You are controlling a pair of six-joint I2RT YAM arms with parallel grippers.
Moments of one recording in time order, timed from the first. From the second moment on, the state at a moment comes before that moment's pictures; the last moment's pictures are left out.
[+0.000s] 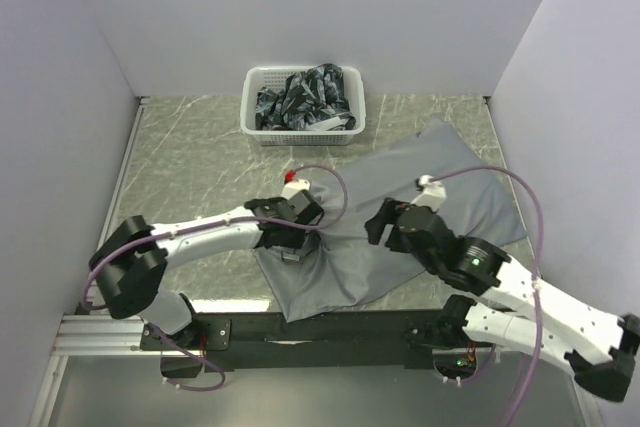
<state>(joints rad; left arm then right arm) -0.94 1.50 0.97 -0.58 -0.41 -0.67 0.97 0.77 0.74 -0.64 0.49 0.88</state>
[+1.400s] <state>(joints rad) -0.66 1.48 1.06 -0.60 -0.47 -0.64 1.09 0.84 0.71 -0.65 0.38 0.84</state>
